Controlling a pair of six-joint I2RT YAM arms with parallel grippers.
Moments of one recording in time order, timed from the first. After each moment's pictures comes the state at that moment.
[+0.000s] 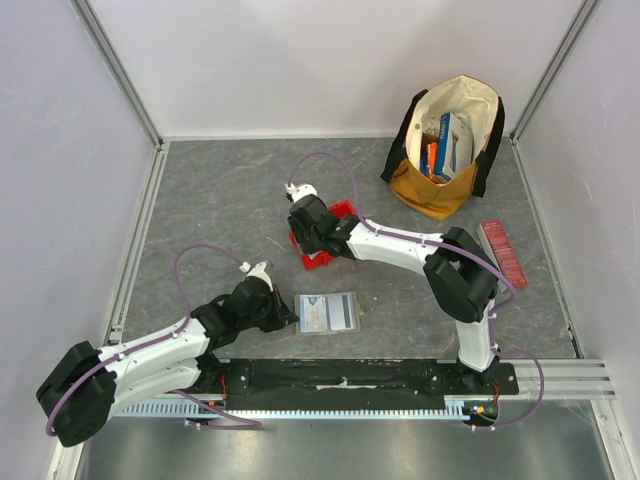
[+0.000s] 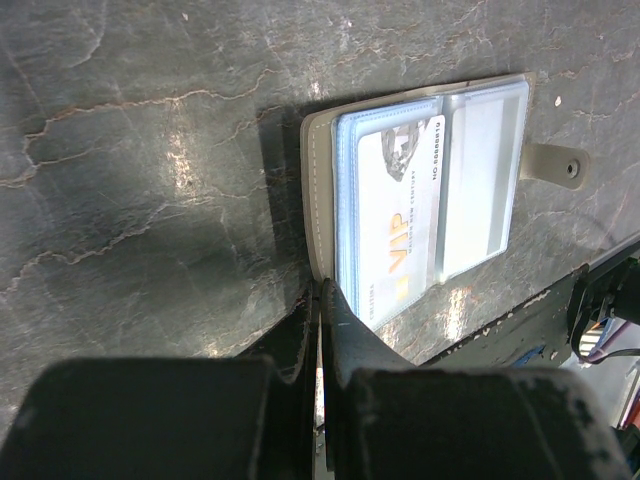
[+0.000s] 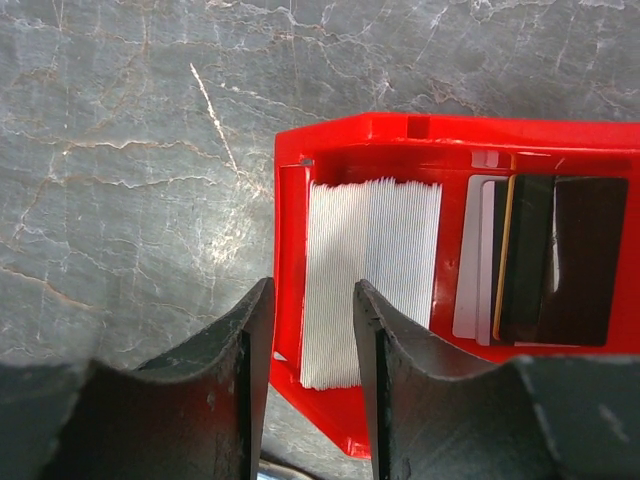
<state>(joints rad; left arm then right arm) -0.80 0.89 0.23 -0.11 0.03 -0.96 0.90 1.96 1.44 -0.28 0.23 0.33</state>
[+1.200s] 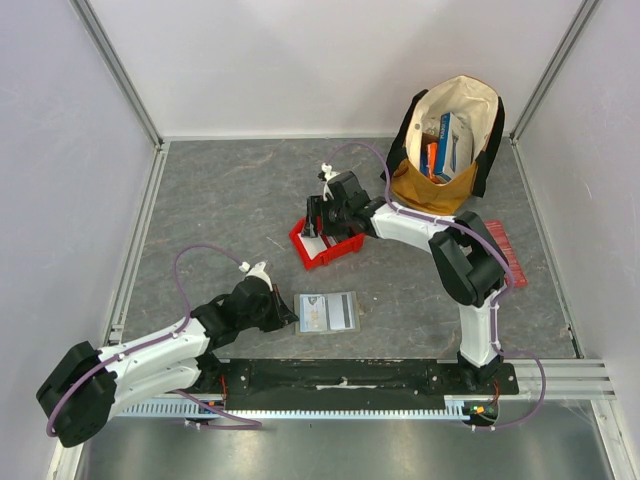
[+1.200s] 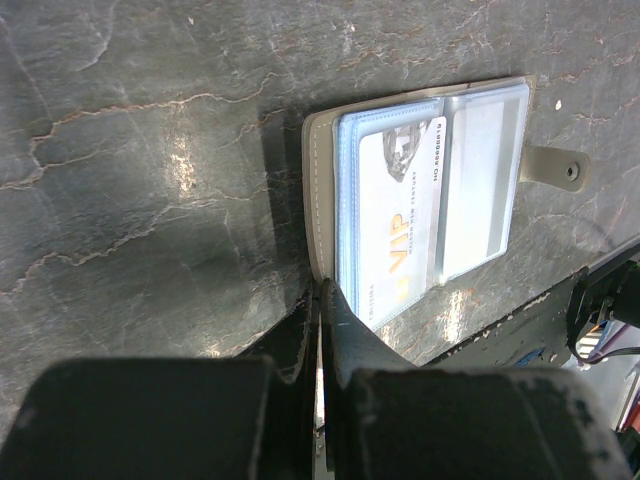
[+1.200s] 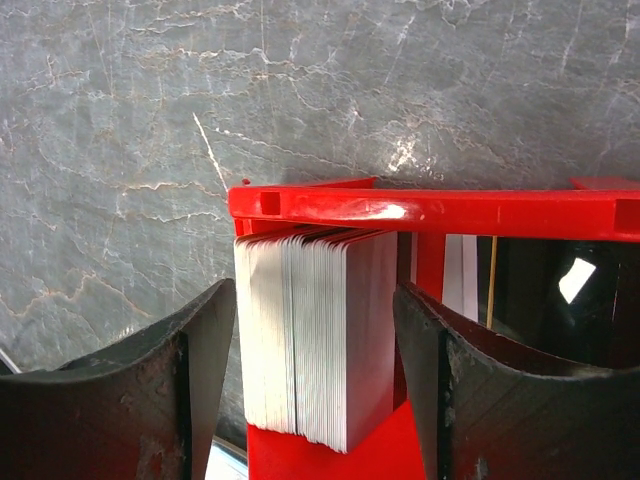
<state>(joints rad) -0.79 0.89 0.23 -0.11 0.03 -0.96 0.67 2.00 1.38 -0.13 -0.20 0.48</state>
